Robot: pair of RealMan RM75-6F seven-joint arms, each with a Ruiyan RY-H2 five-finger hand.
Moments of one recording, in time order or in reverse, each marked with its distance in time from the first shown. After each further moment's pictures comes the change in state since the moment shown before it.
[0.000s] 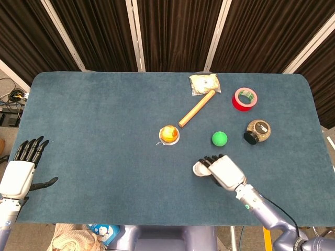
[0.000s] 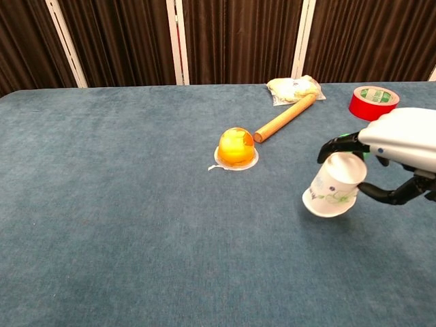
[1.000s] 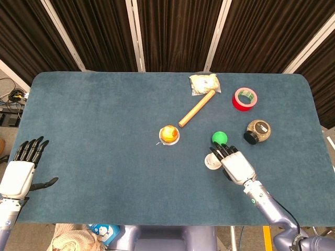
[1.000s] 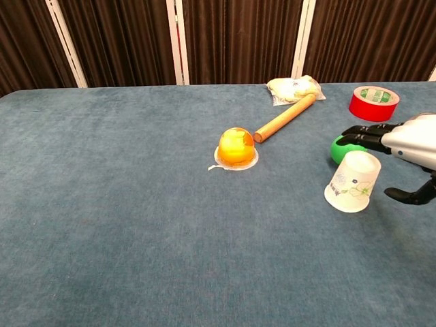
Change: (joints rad) left arm 0.000 0.004 -0.001 -0.009 -0.008 -0.006 -0.007; right arm -0.020 -0.033 -0.002 0.081 0.124 0.018 -0.062
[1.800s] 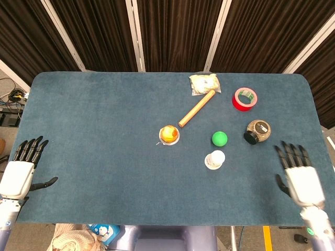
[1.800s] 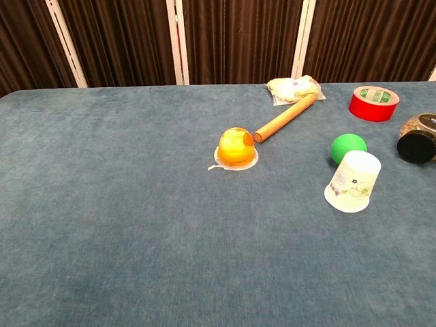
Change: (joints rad) left arm 0.004 -0.011 -0.003 0.016 0.016 0.025 0.015; right arm -0.361 0.206 -0.076 -0.021 -0.149 0.559 0.265
